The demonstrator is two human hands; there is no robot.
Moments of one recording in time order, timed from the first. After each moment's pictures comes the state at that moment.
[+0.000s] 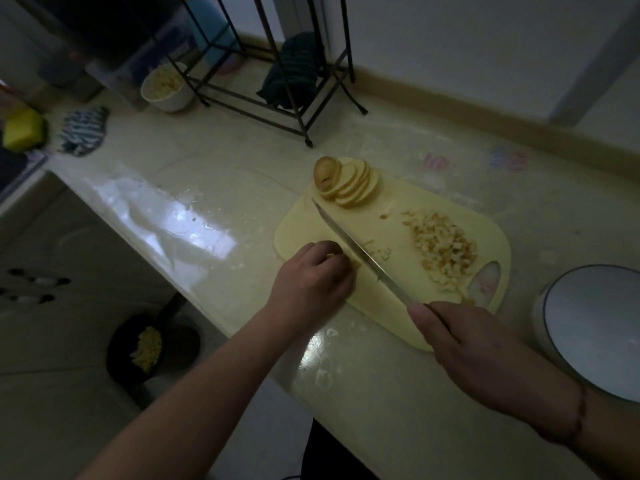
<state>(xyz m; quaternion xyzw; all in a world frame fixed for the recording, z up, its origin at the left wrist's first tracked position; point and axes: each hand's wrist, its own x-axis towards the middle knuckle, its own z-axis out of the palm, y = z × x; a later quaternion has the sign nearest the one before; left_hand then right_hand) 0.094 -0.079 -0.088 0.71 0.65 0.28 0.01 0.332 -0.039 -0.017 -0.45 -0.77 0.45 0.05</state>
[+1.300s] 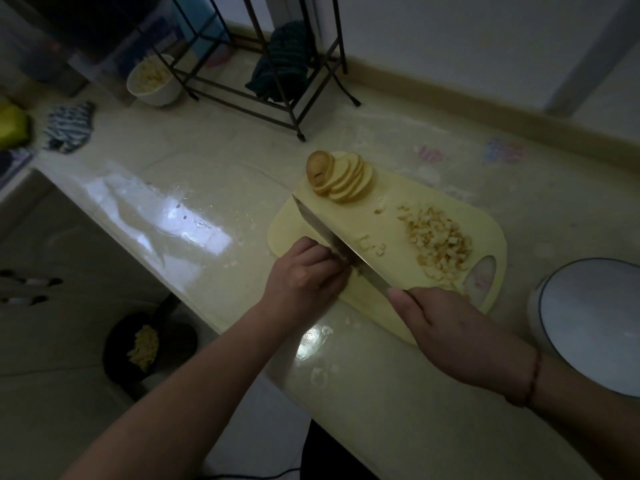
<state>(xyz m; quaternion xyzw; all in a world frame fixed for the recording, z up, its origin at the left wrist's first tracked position) 0.084 -0.073 -0.094 0.75 0.59 0.31 -0.02 0.312 -0.027 -0.026 -0.43 -0.79 0.44 0.03</state>
